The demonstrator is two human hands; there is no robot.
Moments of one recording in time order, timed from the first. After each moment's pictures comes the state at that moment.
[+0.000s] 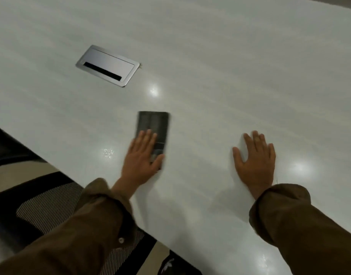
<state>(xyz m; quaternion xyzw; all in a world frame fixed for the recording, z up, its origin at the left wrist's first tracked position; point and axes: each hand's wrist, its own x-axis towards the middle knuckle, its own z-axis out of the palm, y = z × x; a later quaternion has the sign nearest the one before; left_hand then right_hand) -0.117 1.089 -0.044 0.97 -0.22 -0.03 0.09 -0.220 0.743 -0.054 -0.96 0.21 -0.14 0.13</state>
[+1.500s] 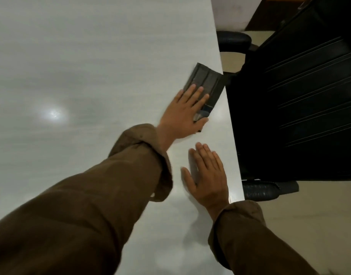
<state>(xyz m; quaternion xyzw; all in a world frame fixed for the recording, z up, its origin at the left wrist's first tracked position) -0.177 0.549 -0.049 0.75 -0.66 -0.06 0.05 -0.391 0.608 -0.055 -0.92 0.34 -0.13 0.15</state>
